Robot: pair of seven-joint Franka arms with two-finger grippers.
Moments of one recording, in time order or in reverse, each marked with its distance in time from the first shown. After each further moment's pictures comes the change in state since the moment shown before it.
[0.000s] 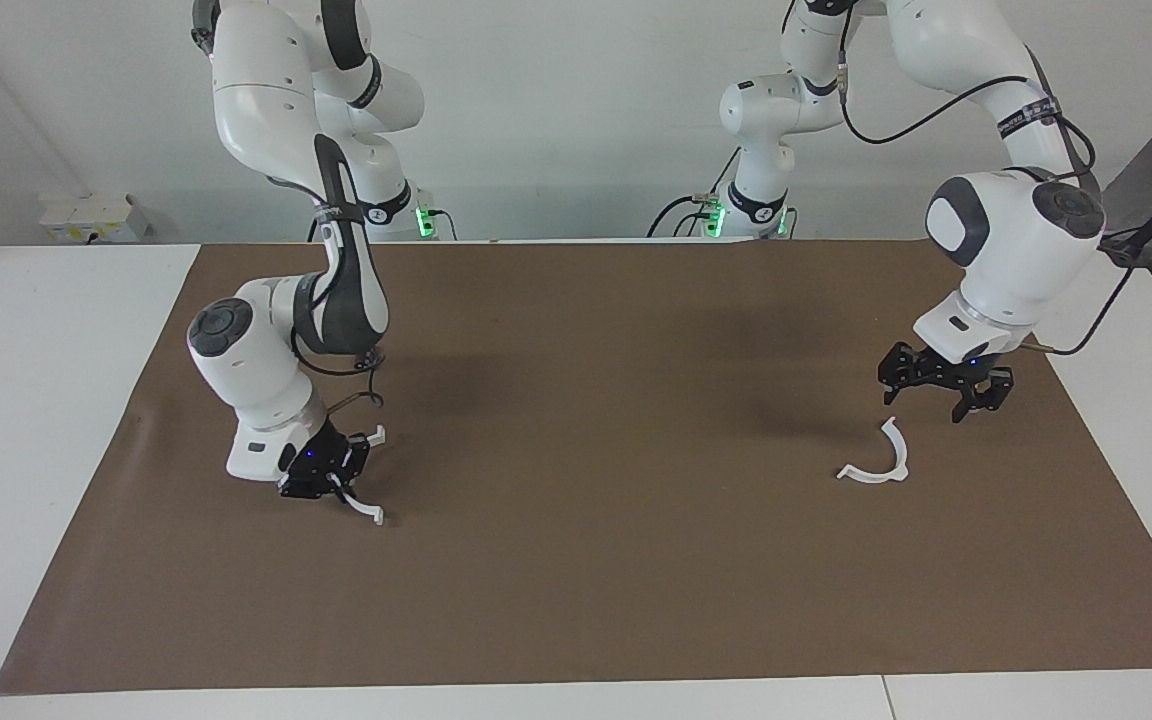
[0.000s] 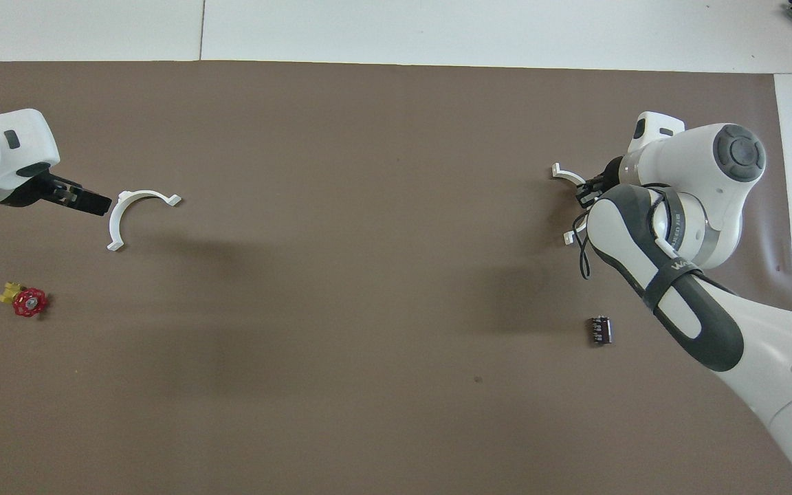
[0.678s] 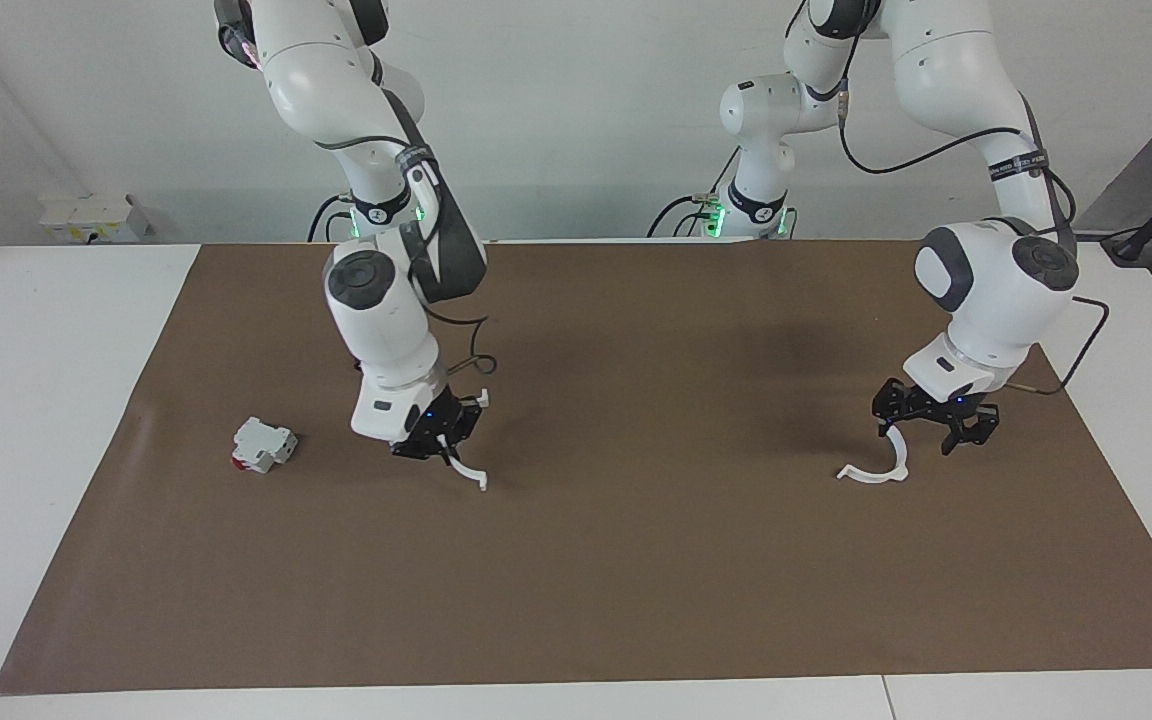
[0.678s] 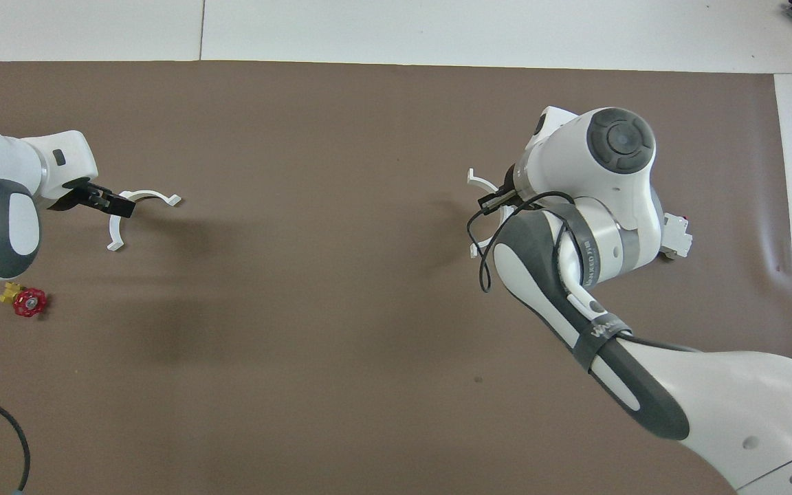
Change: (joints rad) left arm 0.015 0.121 0.001 -0.006 0.000 0.150 0.040; right arm 0.044 -0.033 0.268 0.048 -0.210 -0.096 0.518
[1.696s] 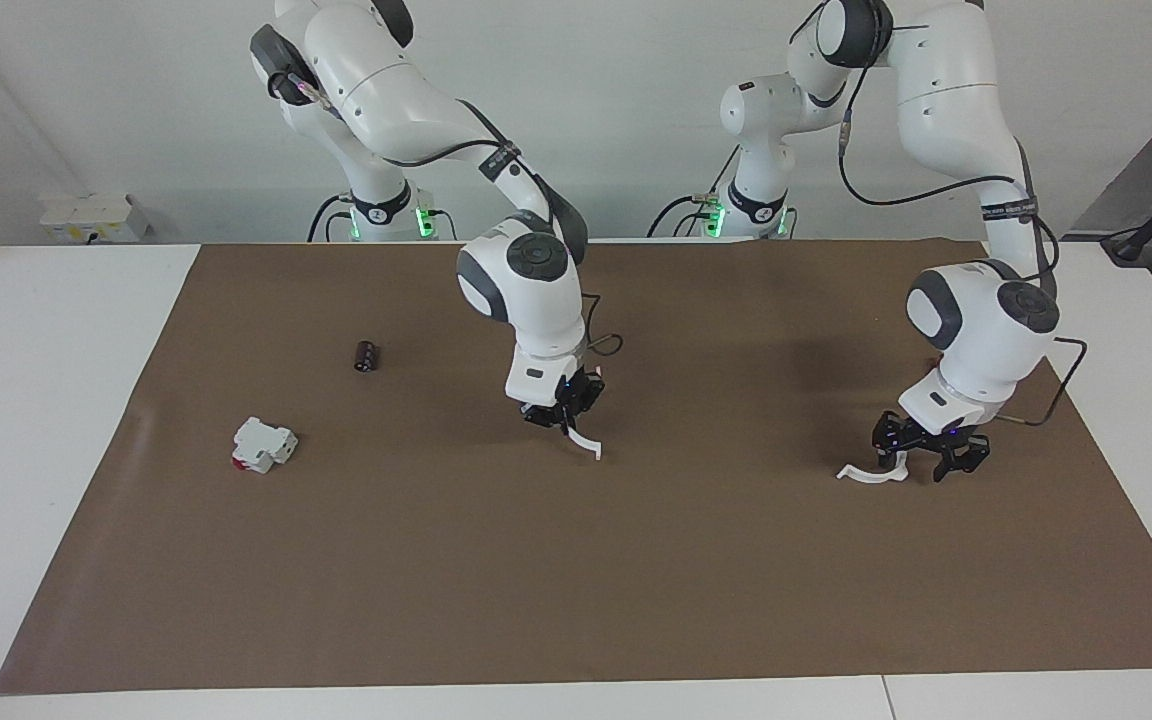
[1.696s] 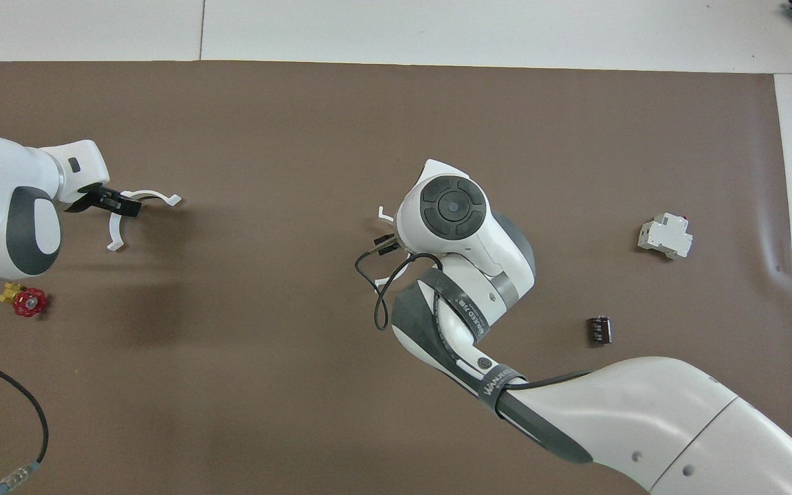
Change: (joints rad) left arm 0.028 0.102 0.000 0.002 0.000 0.119 0.019; right arm 0.056 0.128 0.208 0.041 -0.221 0.045 0.387
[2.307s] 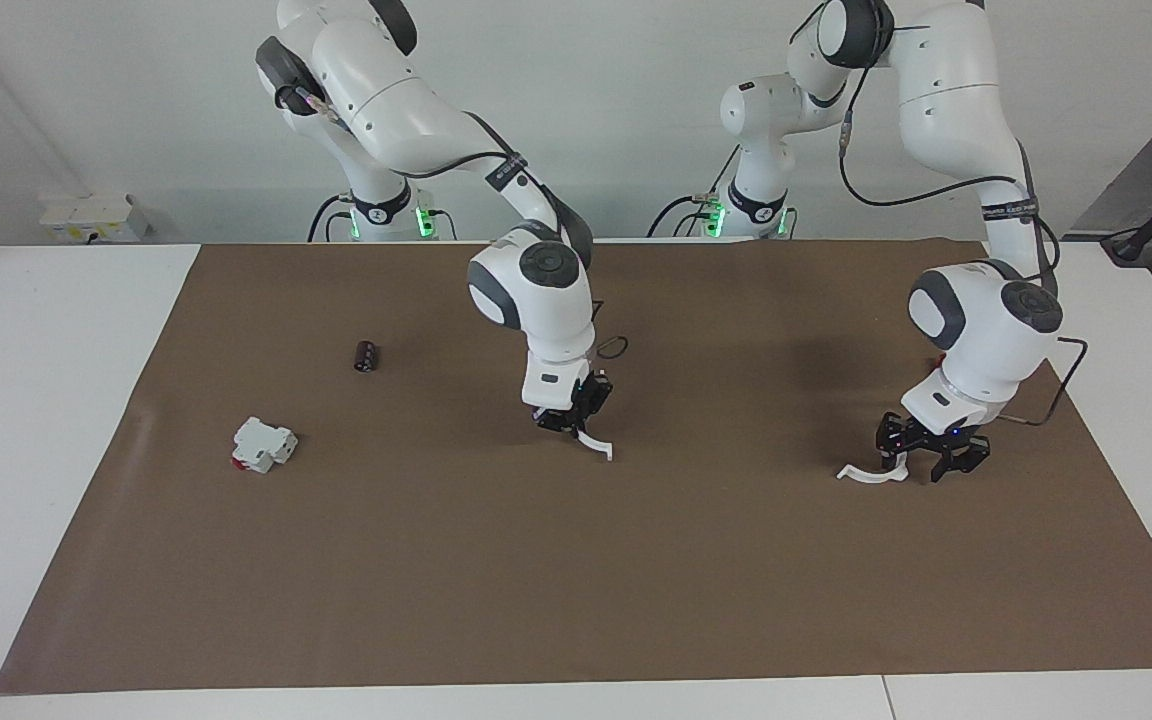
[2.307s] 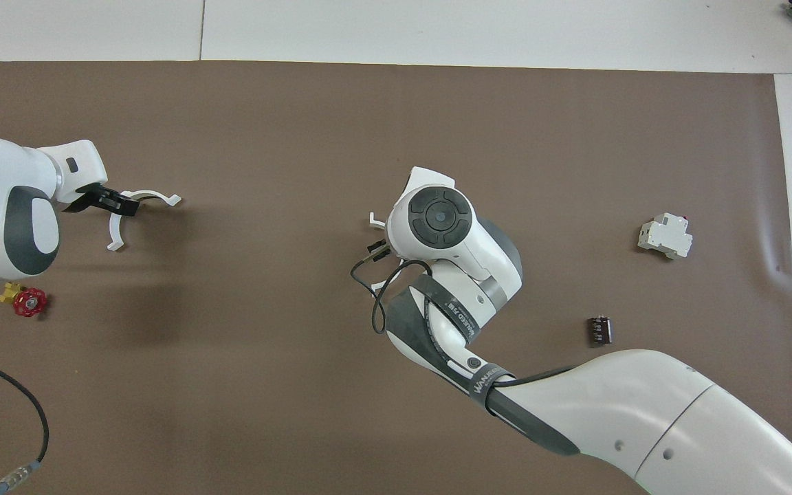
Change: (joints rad) left arm 0.003 0.000 0.000 0.001 -0.015 0.001 0.027; right arm 0.006 0.043 0.009 -0.001 -0.043 0.046 -0.035
